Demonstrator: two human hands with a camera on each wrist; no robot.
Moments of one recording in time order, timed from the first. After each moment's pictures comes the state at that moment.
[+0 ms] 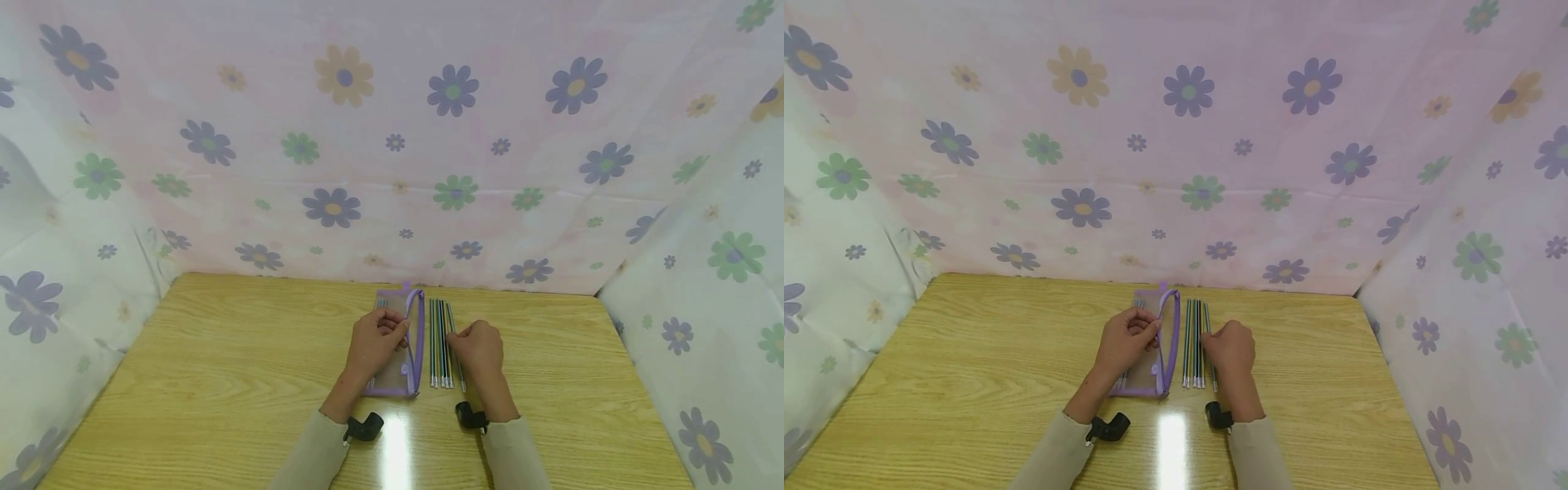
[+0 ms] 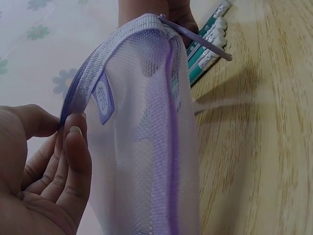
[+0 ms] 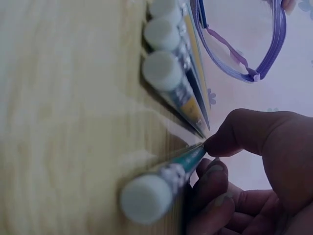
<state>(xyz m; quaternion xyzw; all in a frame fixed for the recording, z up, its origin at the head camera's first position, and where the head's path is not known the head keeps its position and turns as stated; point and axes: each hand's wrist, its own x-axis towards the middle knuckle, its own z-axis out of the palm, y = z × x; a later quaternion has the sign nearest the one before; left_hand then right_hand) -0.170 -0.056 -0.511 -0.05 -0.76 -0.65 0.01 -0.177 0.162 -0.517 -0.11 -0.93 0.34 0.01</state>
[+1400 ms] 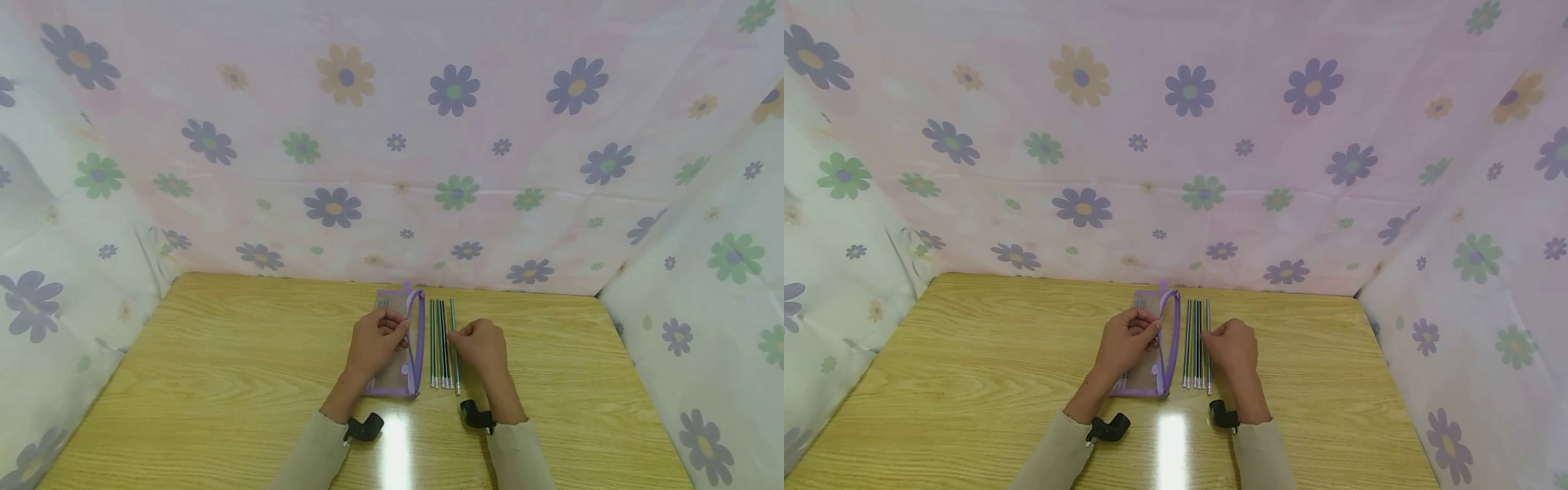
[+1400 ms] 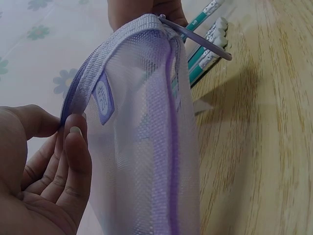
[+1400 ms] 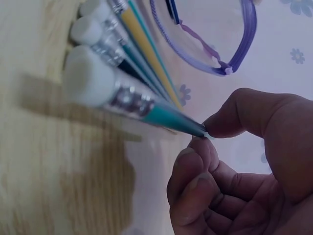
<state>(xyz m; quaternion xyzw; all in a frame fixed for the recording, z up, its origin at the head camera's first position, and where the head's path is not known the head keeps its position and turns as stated) -0.171 -0.057 -0.514 -0.05 -0.75 -0.65 0.01 -0.173 0.168 -0.502 -0.07 -0.92 0.38 -0.02</state>
